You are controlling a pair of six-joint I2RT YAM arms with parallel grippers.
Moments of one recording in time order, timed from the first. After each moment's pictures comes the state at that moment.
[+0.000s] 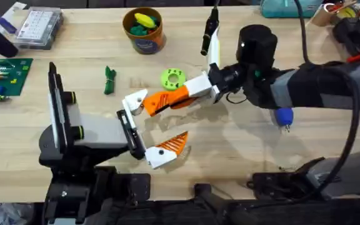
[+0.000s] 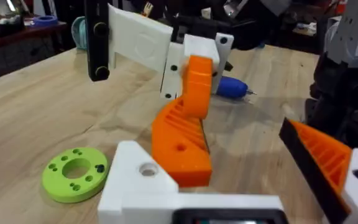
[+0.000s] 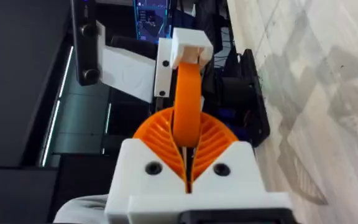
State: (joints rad) left arm -0.01 0.00 0.00 -0.11 1.13 0.02; right arm 0.48 1.67 0.66 0.73 -1.44 1.15
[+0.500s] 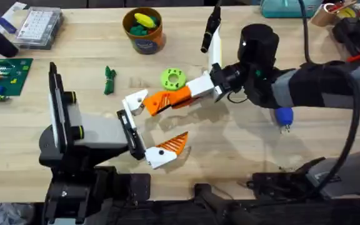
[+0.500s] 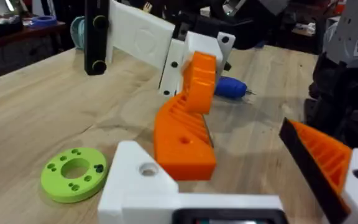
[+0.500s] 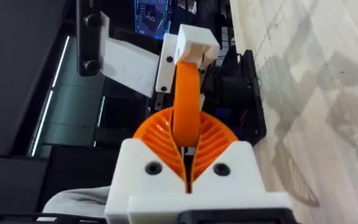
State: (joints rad) left arm -0.01 0.00 0.01 -0.11 1.13 0.02; right arm 0.47 1.67 0.66 0.73 -1.46 1.10
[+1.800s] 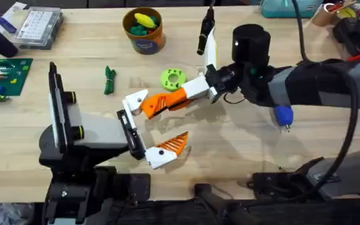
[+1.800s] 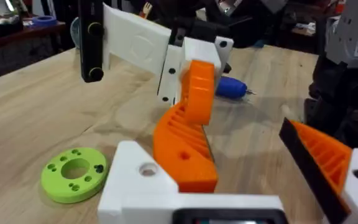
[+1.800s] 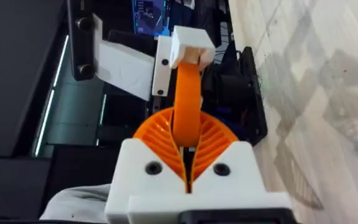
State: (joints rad) left arm -0.01 0.00 0.01 -0.11 1.13 0.02; right arm 0.50 1.68 0.69 0.63 -1.45 1.05
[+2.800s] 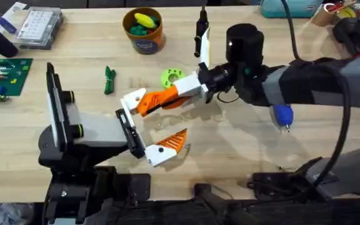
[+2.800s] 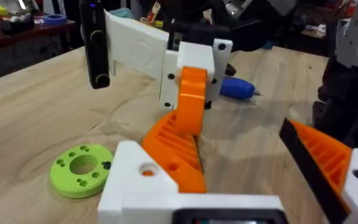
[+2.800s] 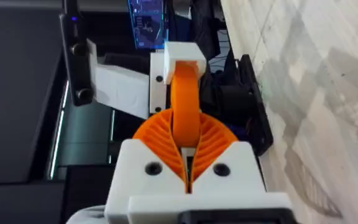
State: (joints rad) left arm 0.00 0.00 0.01 -0.11 1.11 0.01; right arm 0.54 1.71 0.72 0.65 -1.37 1.16
